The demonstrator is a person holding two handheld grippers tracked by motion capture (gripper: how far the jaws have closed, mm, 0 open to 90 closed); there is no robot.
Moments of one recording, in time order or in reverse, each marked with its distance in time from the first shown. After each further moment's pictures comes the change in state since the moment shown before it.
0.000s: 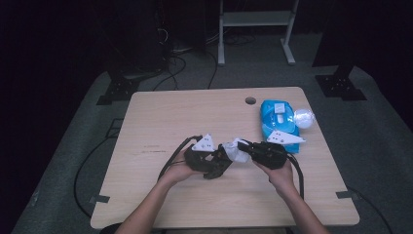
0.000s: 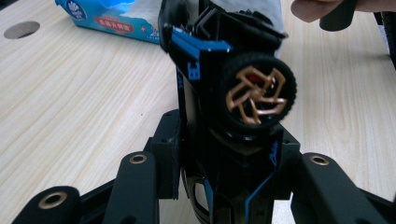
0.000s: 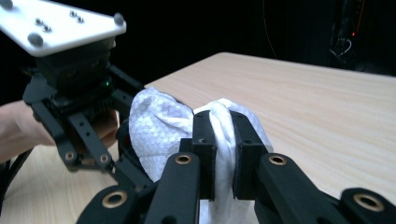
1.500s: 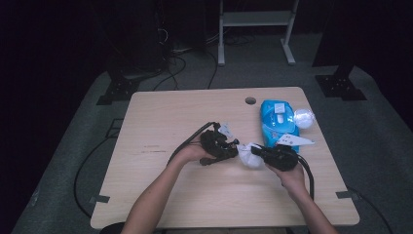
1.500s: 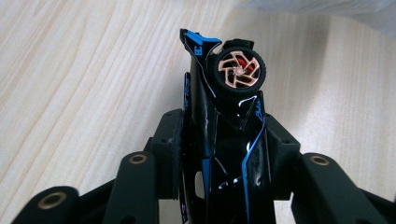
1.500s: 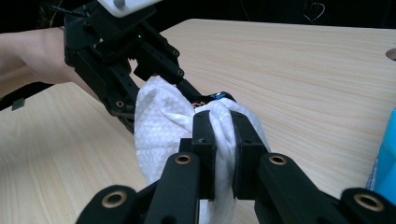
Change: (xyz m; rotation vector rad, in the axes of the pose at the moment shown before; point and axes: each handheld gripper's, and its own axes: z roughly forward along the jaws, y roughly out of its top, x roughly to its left) left arm 0.052 0.026 0.056 0.321 0.001 -0.001; right arm -0.033 -0.027 -0.020 0.109 -0.092 0.062
